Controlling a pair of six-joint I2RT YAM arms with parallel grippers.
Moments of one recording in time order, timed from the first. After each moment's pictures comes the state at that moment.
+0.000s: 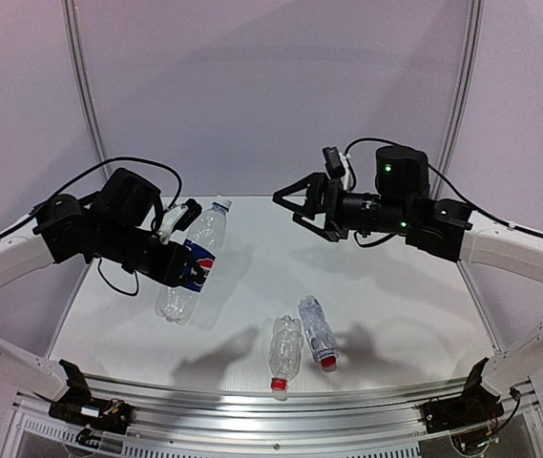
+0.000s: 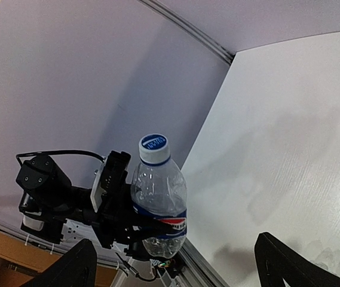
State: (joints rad) left arm -0.81 1.21 1.21 -0.83 0.11 -0.31; right arm 0.86 1.36 1.19 -0.02 -0.29 0.94
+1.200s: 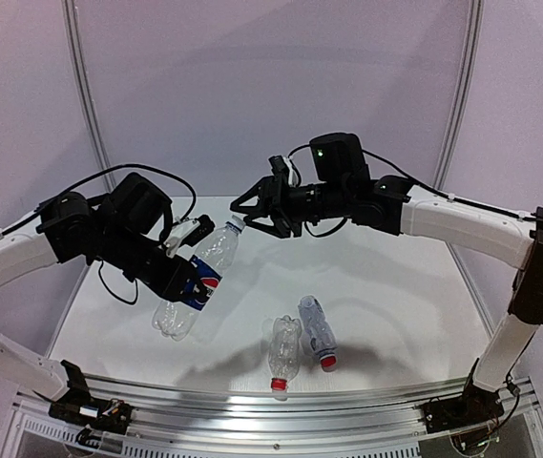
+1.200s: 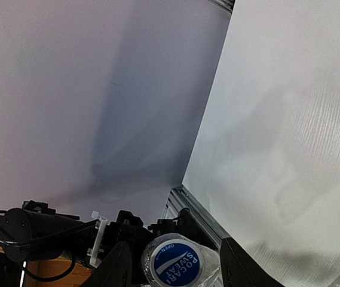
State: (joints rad) left arm -0.89 1.25 1.26 -0.95 0.18 -0.26; right arm 0.90 1.72 1.57 -0.16 -0.43 1.10
